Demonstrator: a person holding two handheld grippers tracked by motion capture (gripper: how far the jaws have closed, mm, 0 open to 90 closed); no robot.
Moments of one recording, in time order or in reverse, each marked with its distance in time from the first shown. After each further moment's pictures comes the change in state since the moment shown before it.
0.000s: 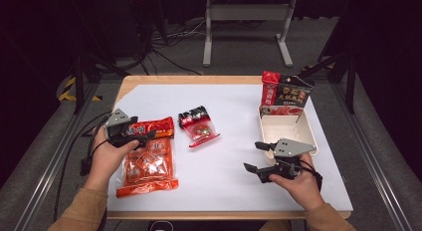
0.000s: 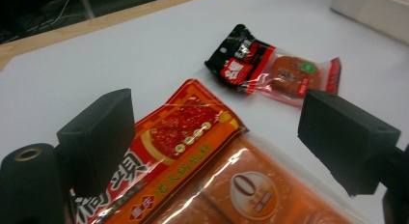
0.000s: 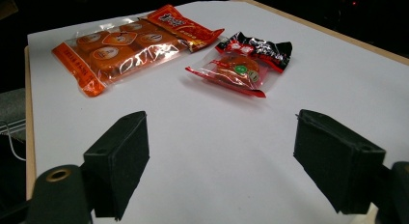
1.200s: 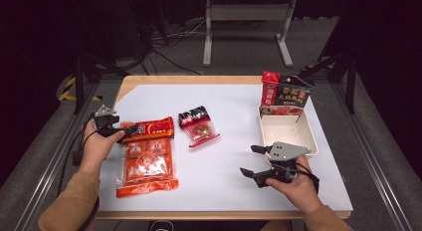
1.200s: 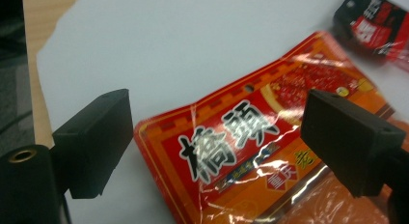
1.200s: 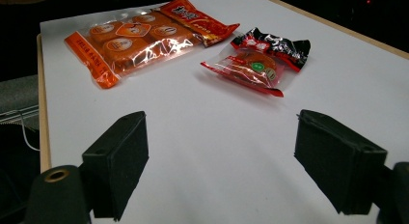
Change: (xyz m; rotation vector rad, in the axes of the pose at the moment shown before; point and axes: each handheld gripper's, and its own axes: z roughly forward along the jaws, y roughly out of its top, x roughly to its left) left arm 0.073 -0.029 0.023 0.147 0.130 -0.155; right arm 0.012 0.002 0.004 0.026 0.030 -0.035
